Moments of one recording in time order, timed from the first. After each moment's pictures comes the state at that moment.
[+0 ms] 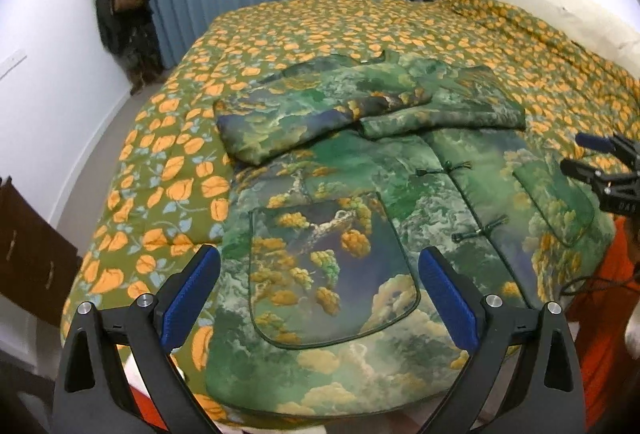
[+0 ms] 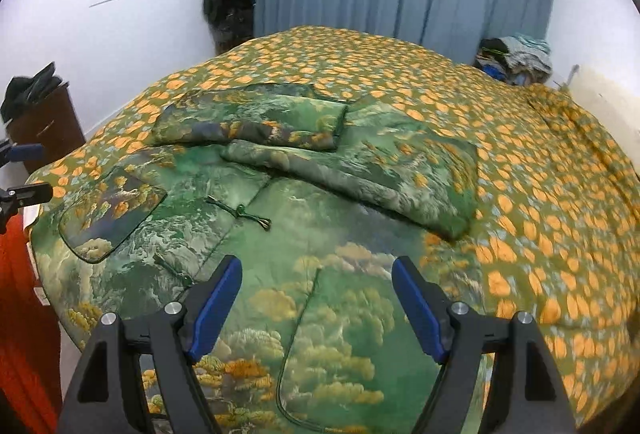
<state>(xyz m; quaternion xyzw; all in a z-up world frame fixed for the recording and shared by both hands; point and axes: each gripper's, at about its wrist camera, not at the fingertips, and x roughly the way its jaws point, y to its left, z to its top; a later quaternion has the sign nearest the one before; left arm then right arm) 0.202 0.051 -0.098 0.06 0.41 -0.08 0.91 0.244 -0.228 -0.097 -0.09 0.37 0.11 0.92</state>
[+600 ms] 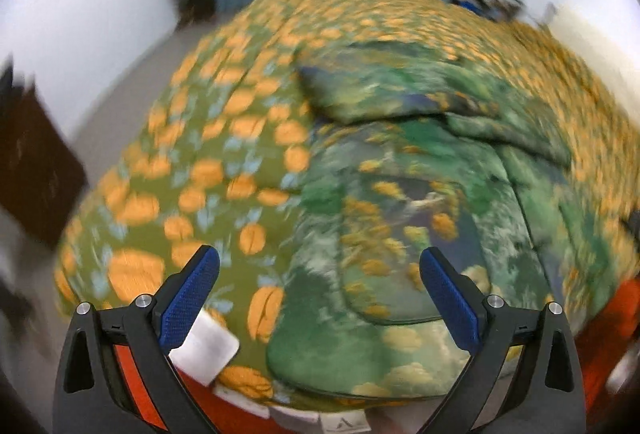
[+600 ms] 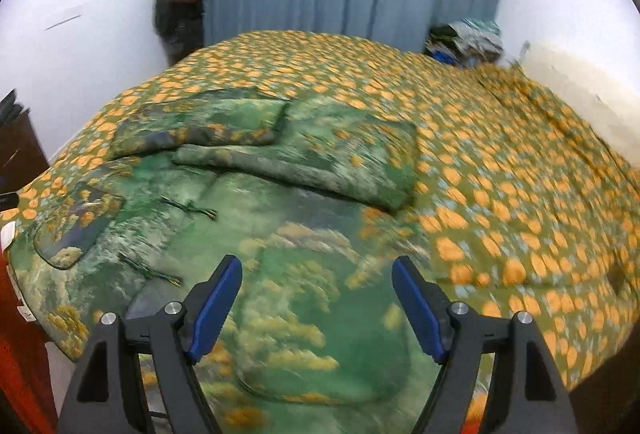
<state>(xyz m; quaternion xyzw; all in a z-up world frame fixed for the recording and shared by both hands) 0.209 0.149 -0.126 -0.07 0.46 0.00 0.88 0.220 -0.282 -0.095 -0.06 0.38 0.02 0.92</state>
